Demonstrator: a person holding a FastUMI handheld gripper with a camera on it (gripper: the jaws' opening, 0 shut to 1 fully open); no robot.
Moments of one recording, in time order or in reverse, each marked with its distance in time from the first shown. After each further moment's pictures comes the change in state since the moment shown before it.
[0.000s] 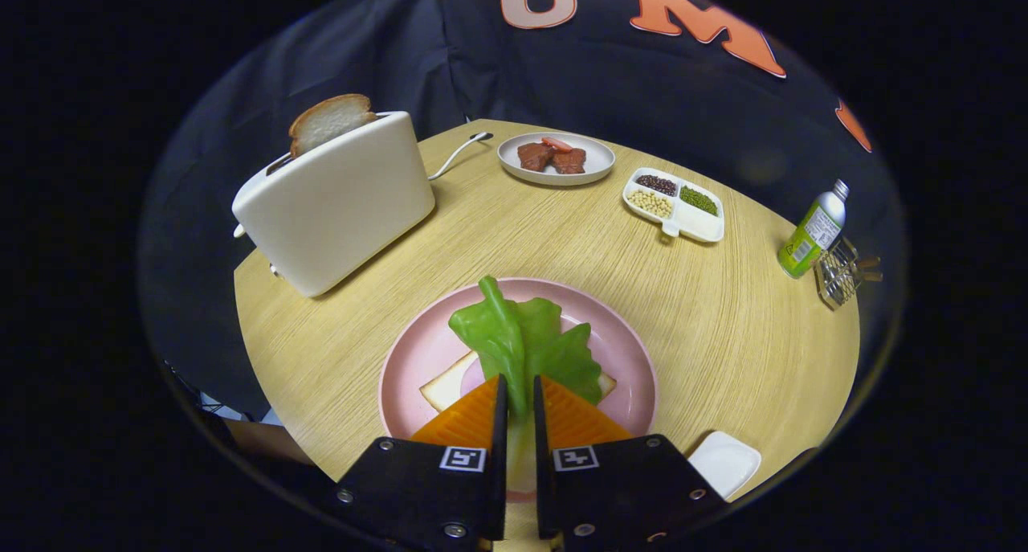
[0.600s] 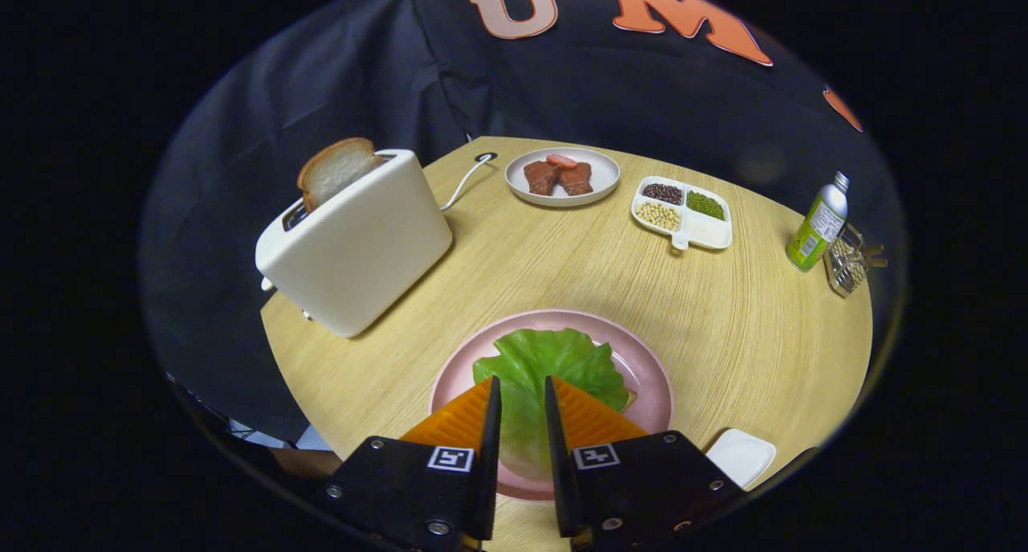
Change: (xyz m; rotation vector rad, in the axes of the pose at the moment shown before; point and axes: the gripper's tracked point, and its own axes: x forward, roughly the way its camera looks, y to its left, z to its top) arm -0.024 0.021 0.045 0.123 -0.038 0.068
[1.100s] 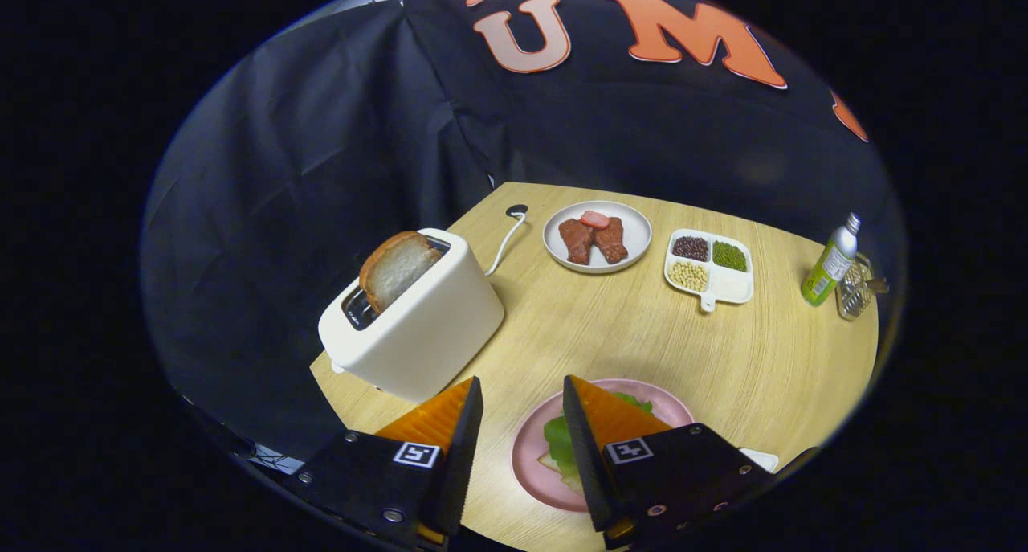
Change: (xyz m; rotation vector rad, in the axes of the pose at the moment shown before) arm -0.026 0.061 0.091 0.034 -0.088 0.072
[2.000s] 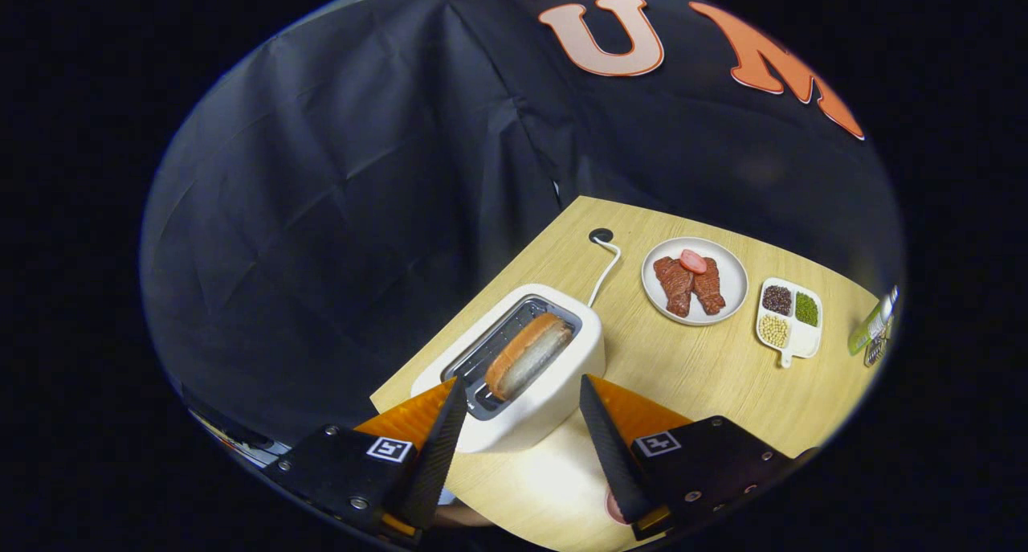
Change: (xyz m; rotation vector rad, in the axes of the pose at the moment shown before) arm 0.041 0.120 0.079 -0.017 0.058 0.142
